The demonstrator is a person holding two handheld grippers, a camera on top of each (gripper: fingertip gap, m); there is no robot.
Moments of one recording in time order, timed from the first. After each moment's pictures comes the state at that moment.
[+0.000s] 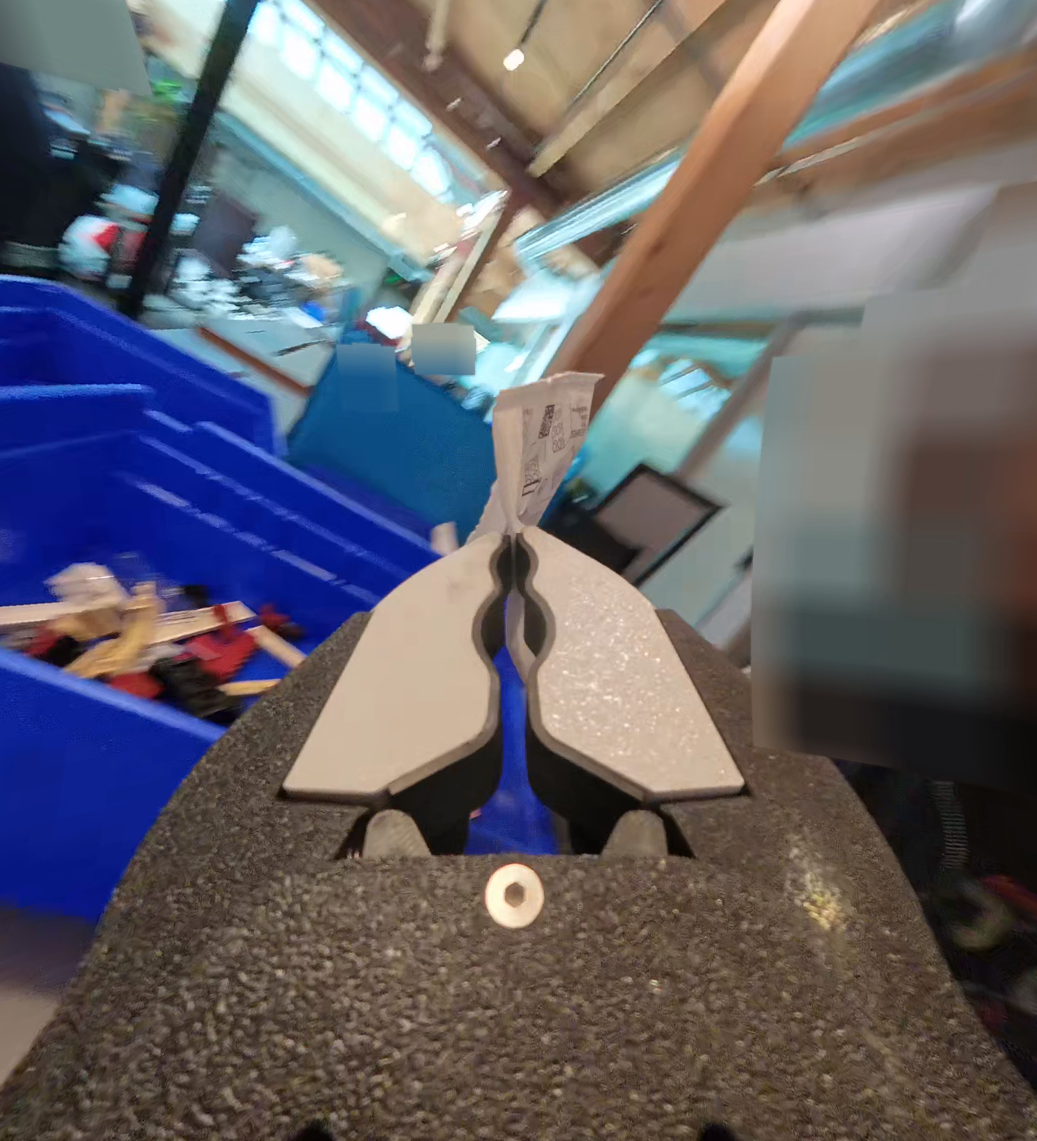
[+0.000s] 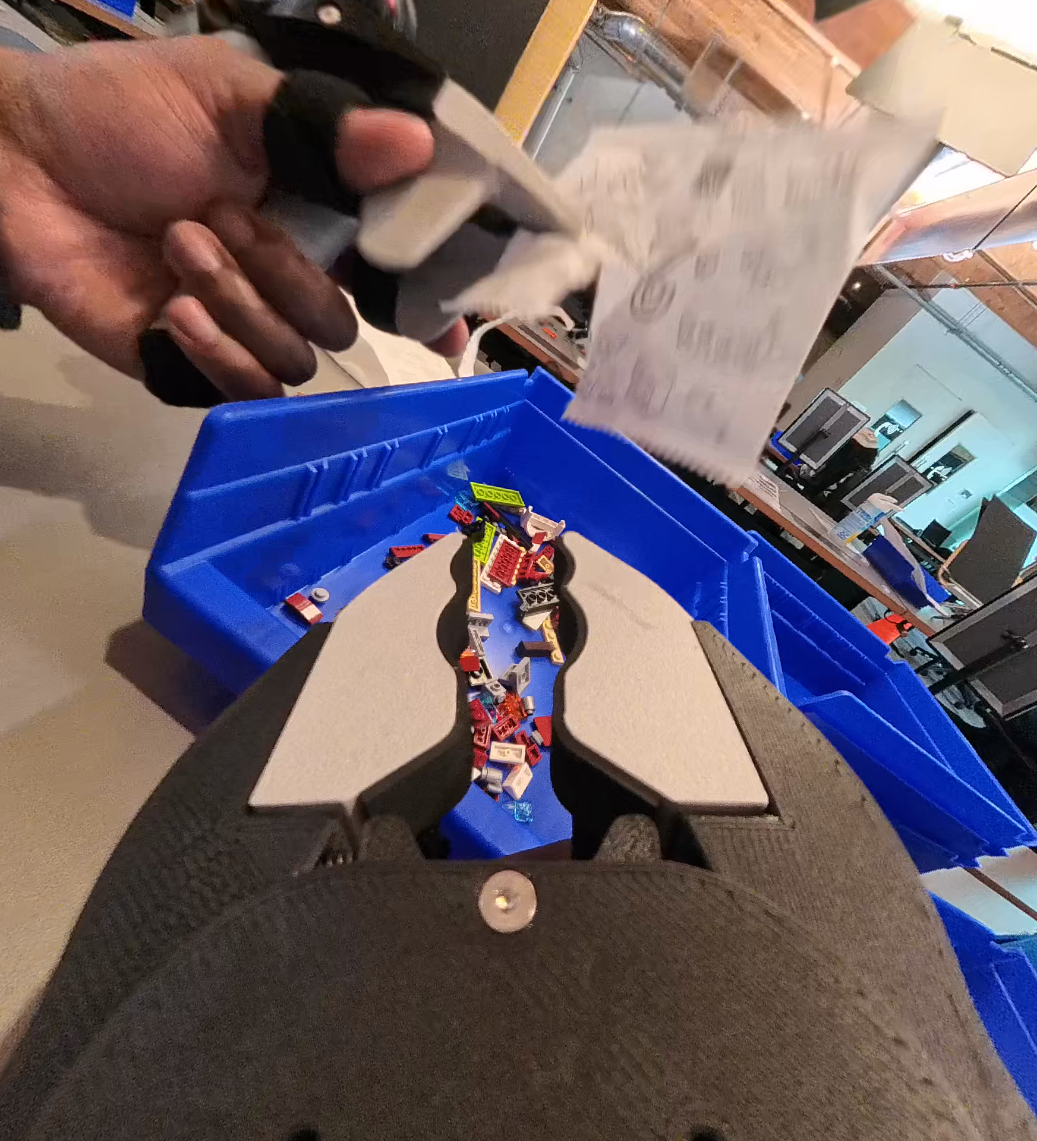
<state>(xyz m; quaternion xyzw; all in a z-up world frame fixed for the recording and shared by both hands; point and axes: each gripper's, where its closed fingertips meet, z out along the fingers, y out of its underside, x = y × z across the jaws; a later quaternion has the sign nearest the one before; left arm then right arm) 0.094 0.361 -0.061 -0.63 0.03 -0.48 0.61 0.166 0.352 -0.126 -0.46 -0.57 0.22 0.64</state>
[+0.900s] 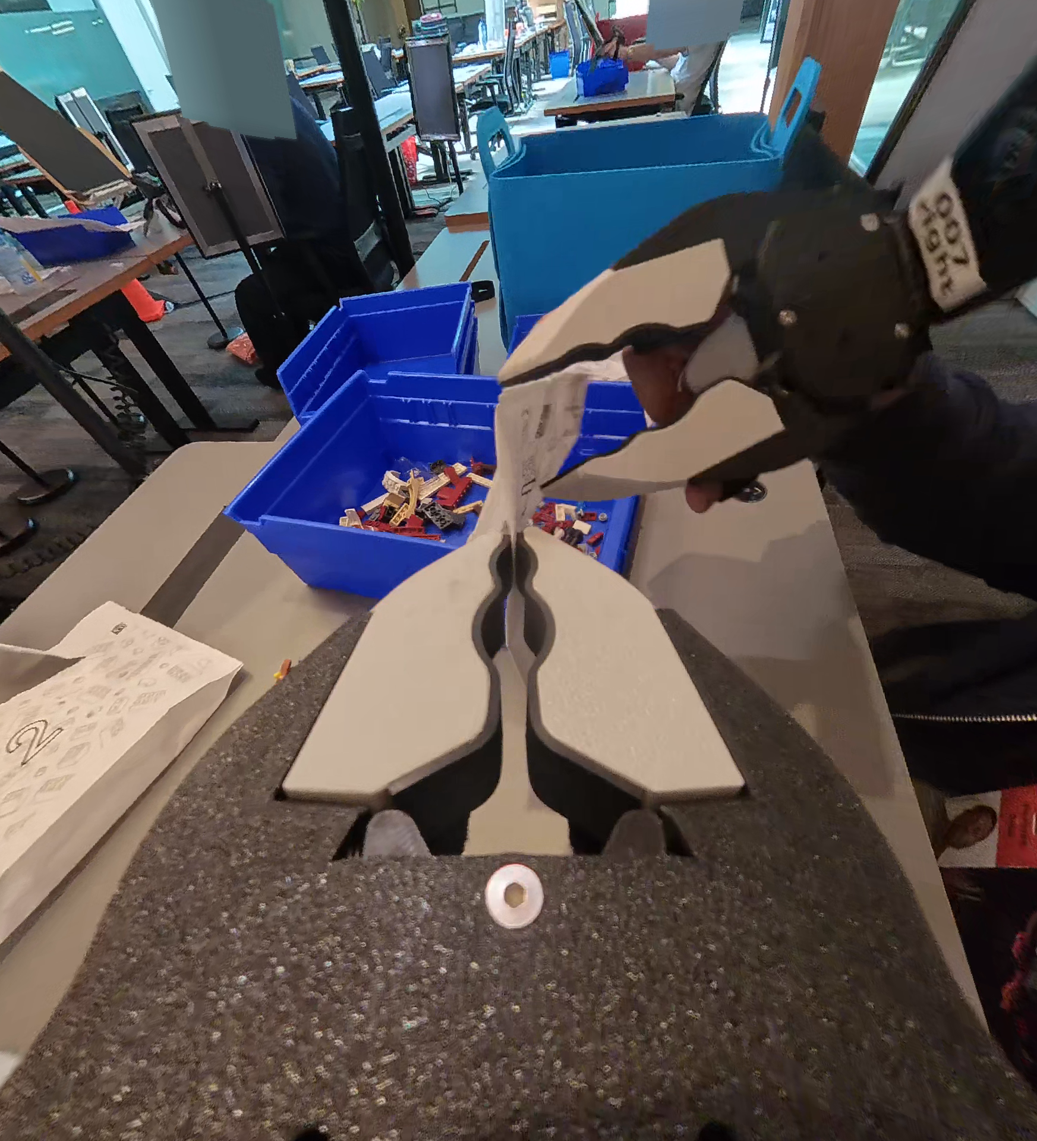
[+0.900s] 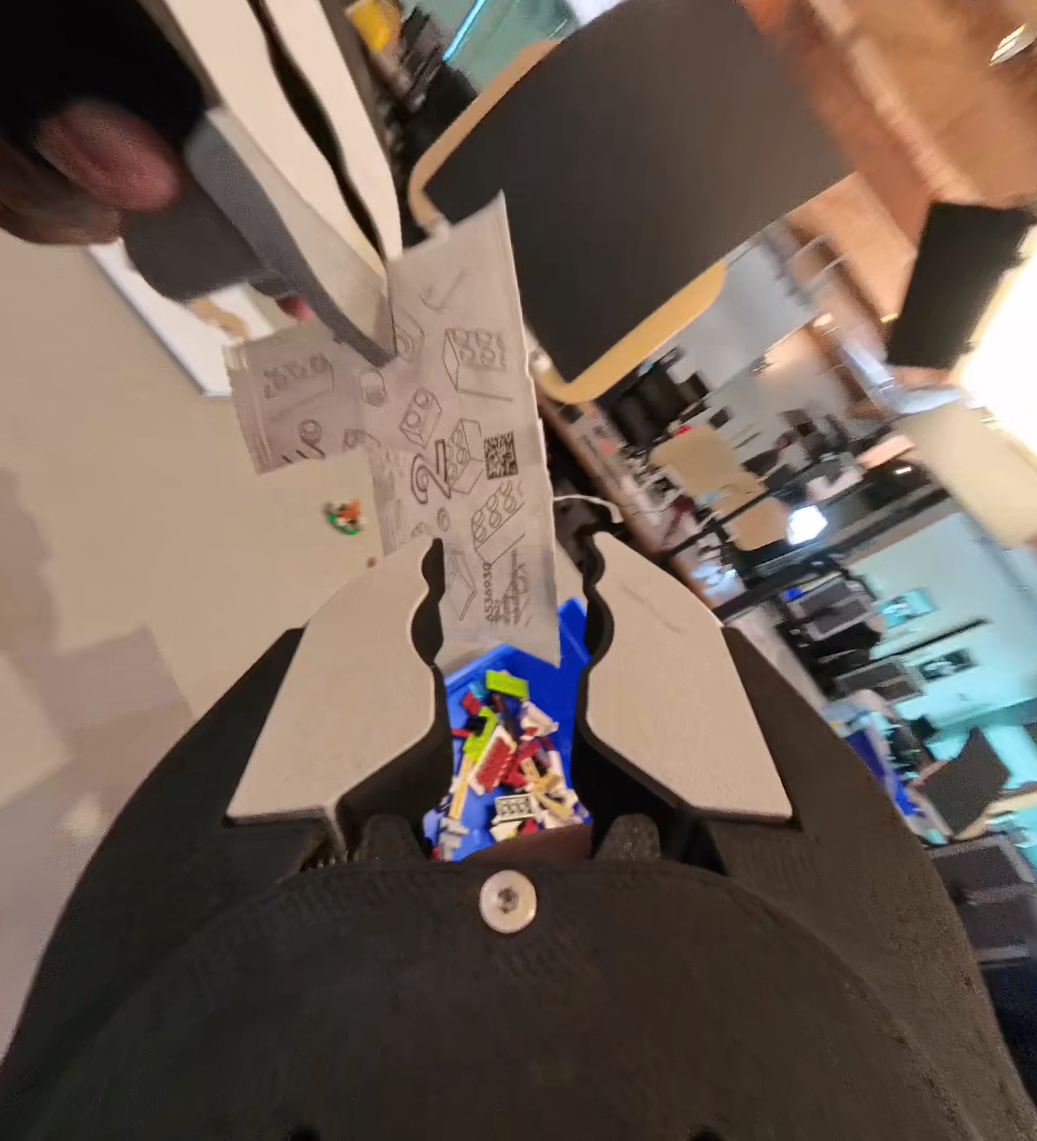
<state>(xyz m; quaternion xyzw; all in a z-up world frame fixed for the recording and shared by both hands) 0.086 0.205 -0.024 -0.78 0.20 -0.07 0.59 0.102 0.261 -0.029 -0.33 -0.68 0.21 0.63</state>
